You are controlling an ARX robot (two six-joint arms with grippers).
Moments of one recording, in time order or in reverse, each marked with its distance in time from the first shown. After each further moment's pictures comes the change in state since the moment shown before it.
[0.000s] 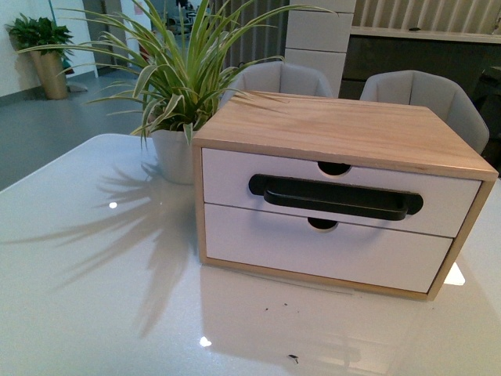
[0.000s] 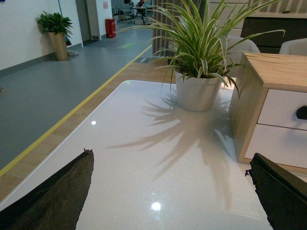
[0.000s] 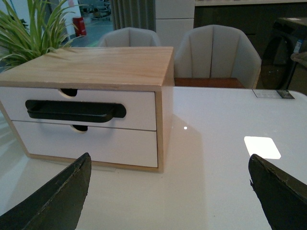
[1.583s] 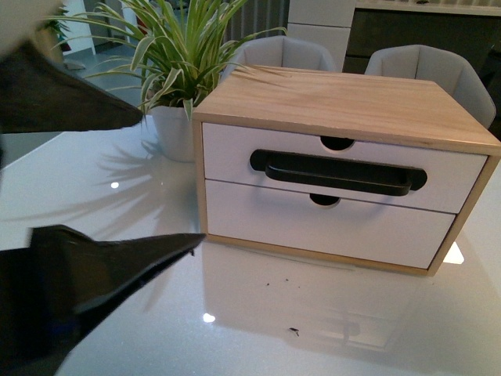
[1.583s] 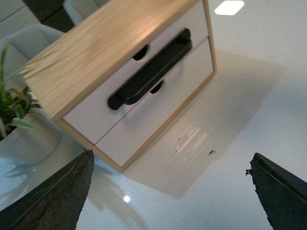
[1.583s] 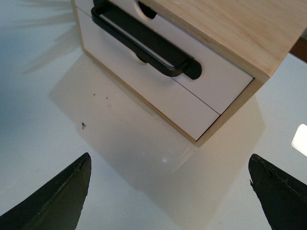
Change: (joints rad) left arm -0.374 1.167 0.528 0.257 0.454 0.595; right arm -0.106 0.956 0.524 -0.124 -0.472 -0.549
